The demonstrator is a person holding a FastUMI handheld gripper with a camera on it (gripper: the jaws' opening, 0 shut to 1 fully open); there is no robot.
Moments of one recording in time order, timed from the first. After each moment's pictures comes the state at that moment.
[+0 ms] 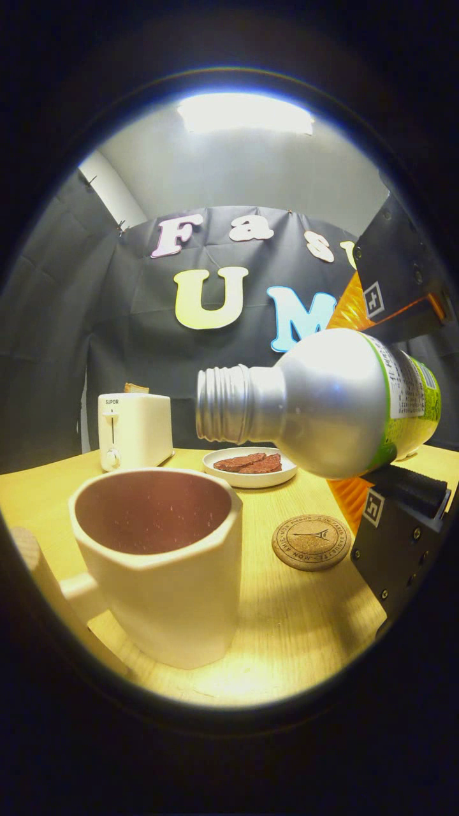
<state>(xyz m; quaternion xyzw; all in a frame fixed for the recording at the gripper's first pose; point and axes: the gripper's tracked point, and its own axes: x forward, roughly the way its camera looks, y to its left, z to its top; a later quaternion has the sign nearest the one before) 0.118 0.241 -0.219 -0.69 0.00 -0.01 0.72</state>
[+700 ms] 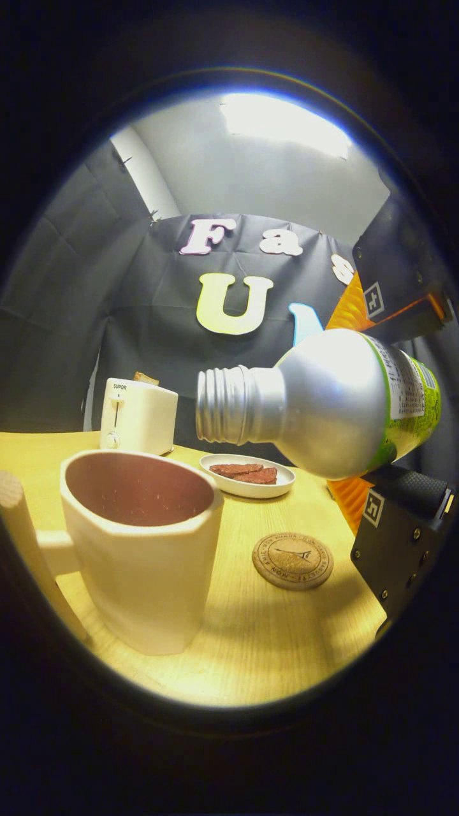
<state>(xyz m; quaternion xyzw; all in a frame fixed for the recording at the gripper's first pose) 0.117 0.244 -0.199 -0.75 -0.04 -0.02 0.66</state>
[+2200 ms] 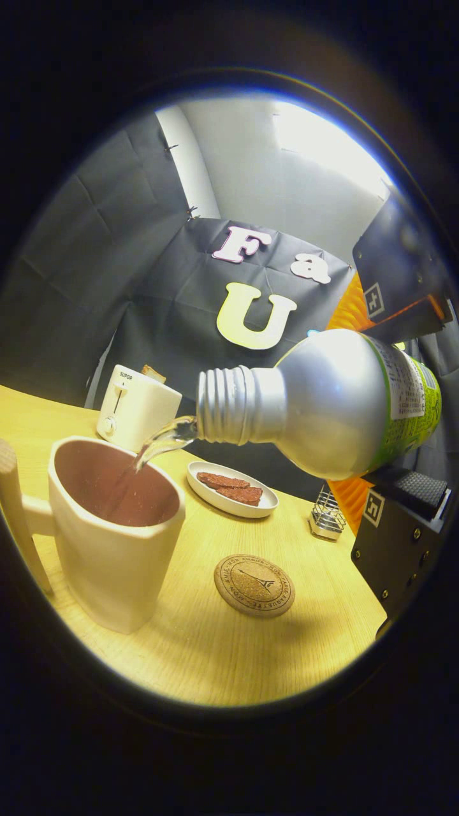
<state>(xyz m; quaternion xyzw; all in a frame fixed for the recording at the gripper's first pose) 0.114 0.246 -0.169 -0.81 -0.06 -0.02 0.58</state>
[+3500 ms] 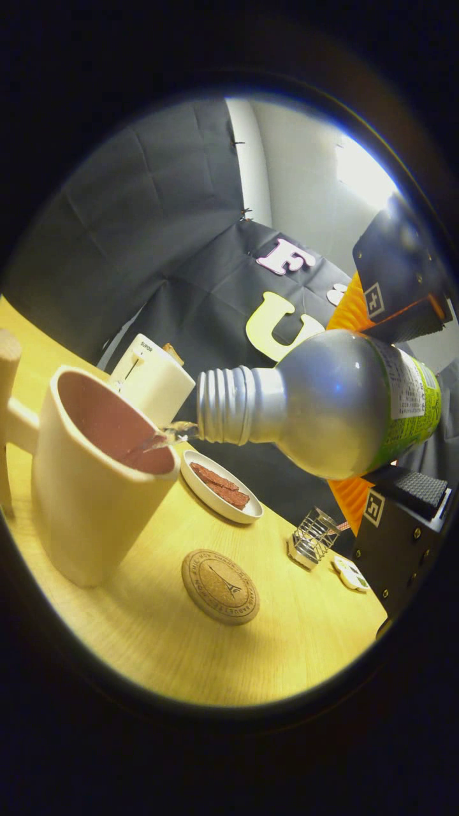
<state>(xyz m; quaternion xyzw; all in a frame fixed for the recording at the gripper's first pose) 0.109 0.259 -0.164 -0.89 -0.07 -0.02 0.46</state>
